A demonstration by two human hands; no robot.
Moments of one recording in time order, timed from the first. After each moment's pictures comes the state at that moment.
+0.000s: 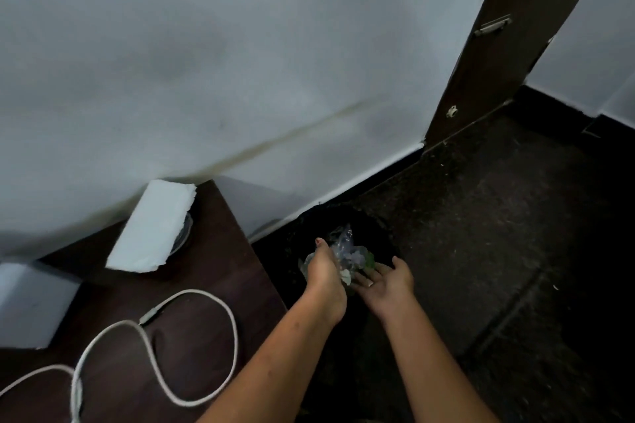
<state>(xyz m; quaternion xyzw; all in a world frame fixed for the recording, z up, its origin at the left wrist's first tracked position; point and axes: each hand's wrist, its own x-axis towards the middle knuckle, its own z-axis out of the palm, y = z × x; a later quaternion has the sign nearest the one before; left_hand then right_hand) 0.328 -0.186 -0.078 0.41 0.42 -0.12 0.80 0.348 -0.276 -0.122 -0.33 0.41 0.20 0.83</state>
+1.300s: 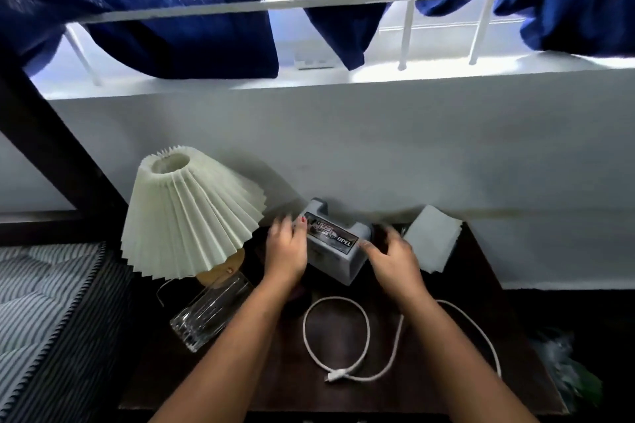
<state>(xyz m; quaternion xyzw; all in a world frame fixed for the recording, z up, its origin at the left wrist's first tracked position) 0.107 0.173 0.007 0.73 0.46 0.25 0.44 0.210 0.045 0.002 -0.83 -0.22 0.19 0.48</state>
